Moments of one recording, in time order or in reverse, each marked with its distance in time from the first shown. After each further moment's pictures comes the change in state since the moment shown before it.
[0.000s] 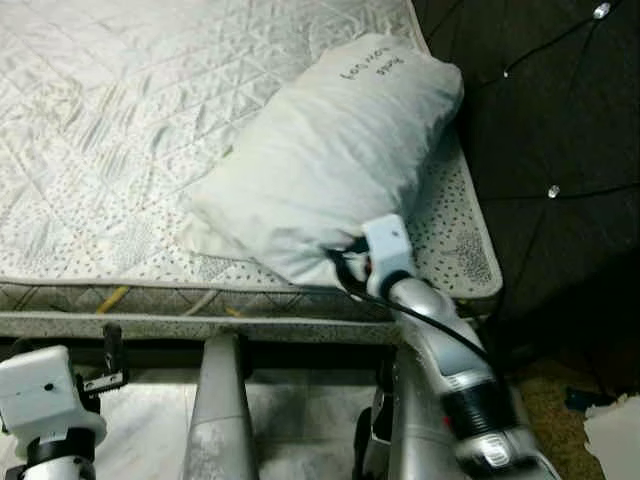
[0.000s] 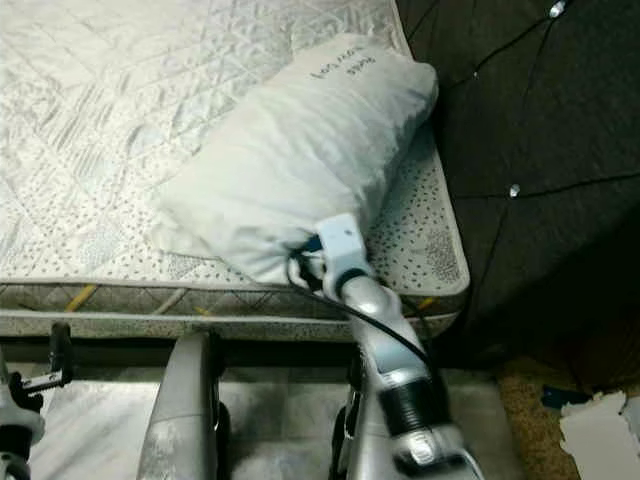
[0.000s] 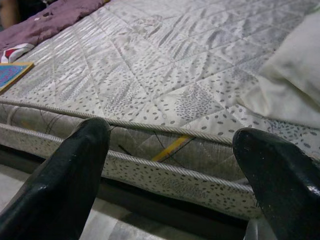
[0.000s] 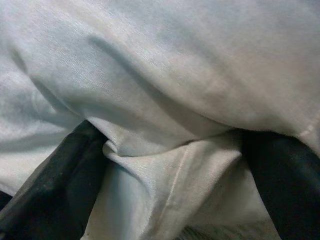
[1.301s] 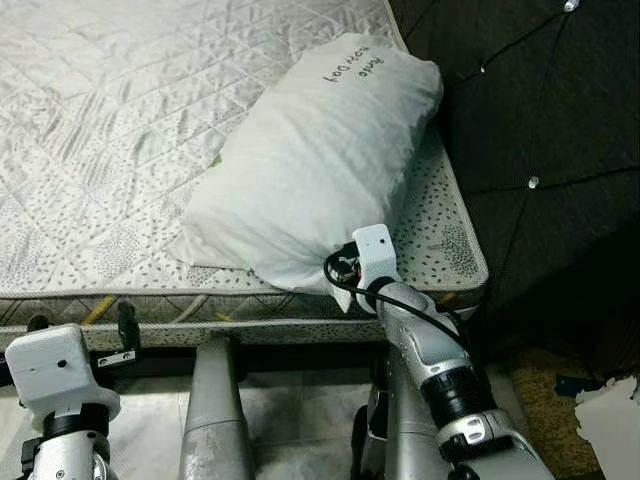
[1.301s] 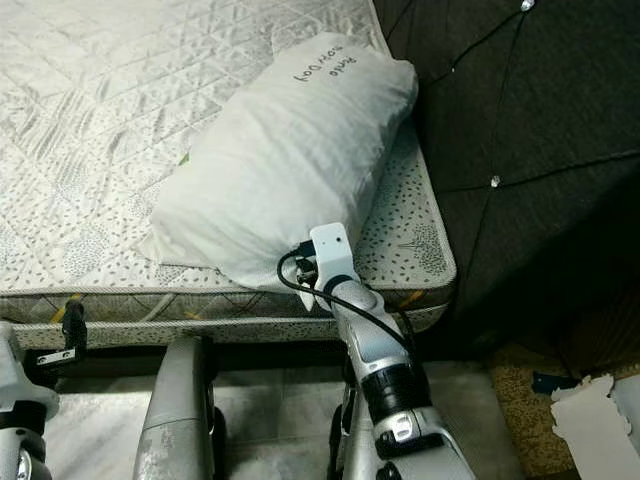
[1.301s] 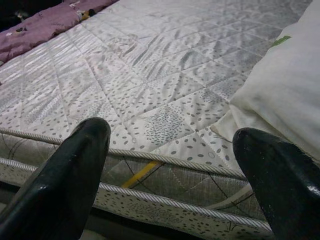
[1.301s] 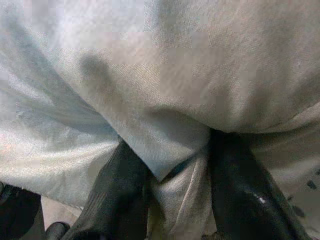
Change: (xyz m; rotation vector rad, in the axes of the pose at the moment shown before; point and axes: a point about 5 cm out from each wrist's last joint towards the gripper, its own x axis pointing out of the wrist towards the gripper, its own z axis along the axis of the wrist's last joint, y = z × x) left arm 0.015 -0.013 0.010 -0.035 -0.051 -0.034; right arm 0.025 0.018 -0.013 0.106 0.103 0.053
